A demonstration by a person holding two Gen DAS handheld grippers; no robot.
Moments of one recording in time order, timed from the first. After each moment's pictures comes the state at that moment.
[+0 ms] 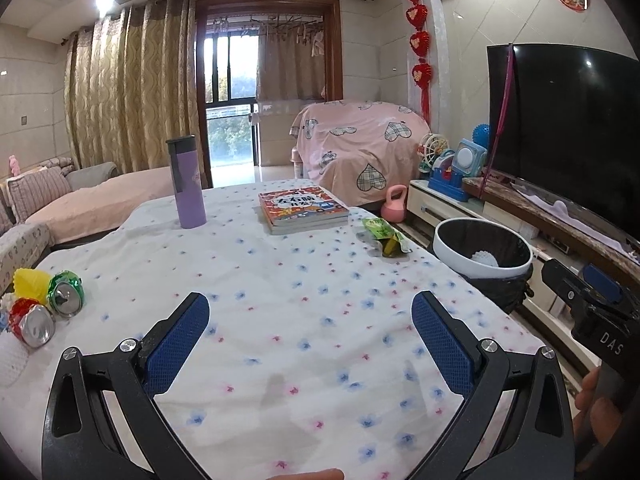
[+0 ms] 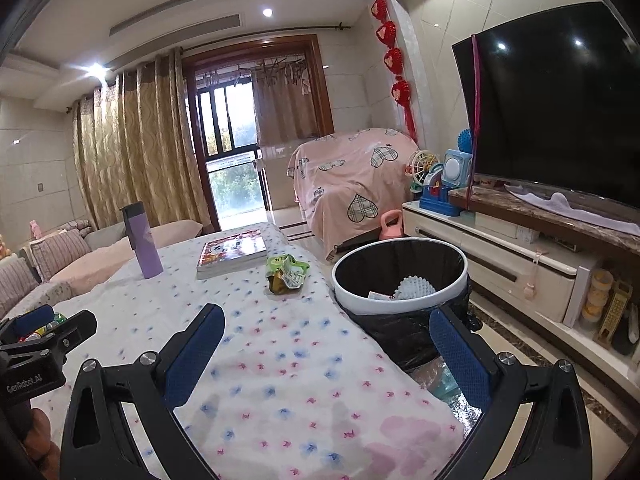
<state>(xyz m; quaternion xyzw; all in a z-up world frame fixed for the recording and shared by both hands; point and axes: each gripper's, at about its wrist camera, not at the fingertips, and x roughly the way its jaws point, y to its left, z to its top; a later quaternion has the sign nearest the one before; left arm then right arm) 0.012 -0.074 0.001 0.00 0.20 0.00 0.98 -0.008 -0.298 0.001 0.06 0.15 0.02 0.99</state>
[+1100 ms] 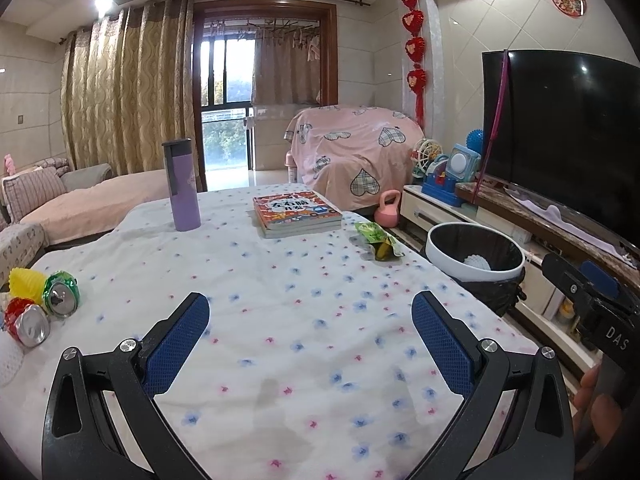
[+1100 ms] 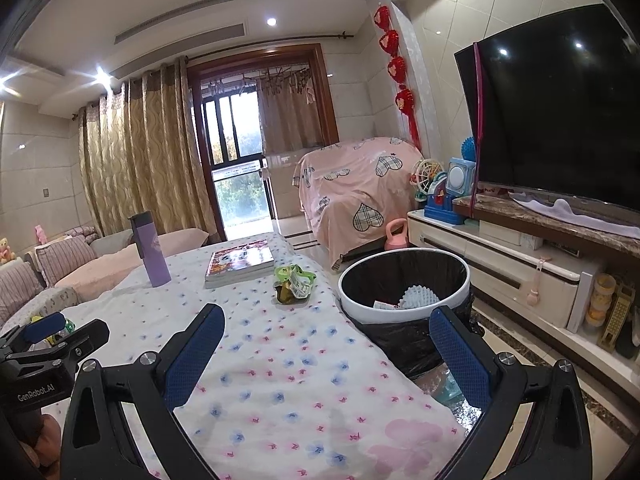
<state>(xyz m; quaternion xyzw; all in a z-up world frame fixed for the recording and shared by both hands) 0.007 -0.071 0.005 0.00 0.19 -0.01 0.98 -0.014 -0.298 0.006 0.06 0.14 0.03 0.99</state>
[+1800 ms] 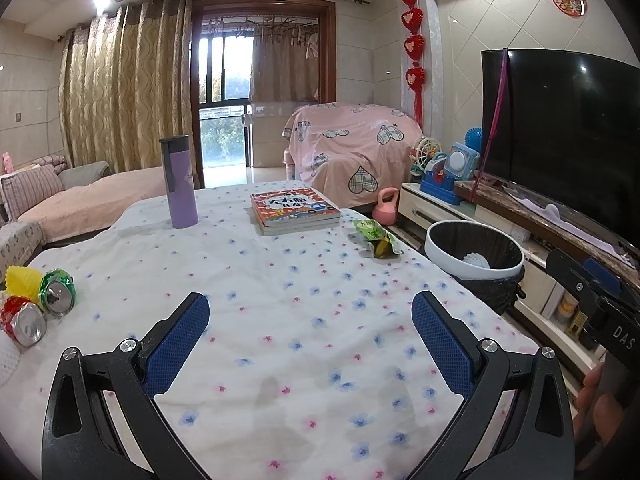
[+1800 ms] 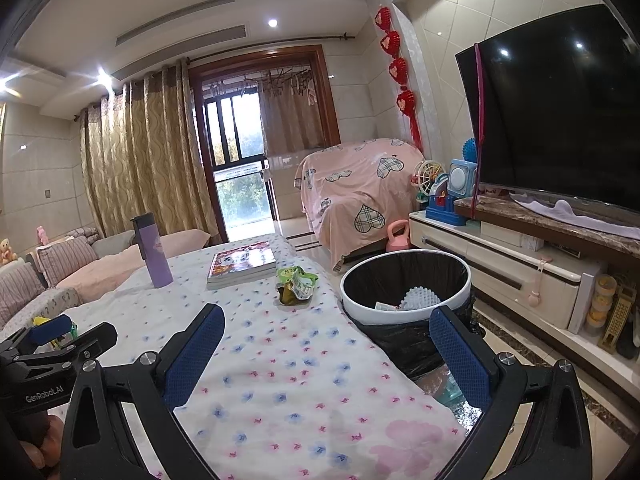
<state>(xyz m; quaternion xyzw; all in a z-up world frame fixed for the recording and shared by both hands) 0.011 -0.072 0.003 -0.01 0.20 -0.02 0.98 -0.015 -0.296 0.010 0.06 0.14 0.03 0.99</state>
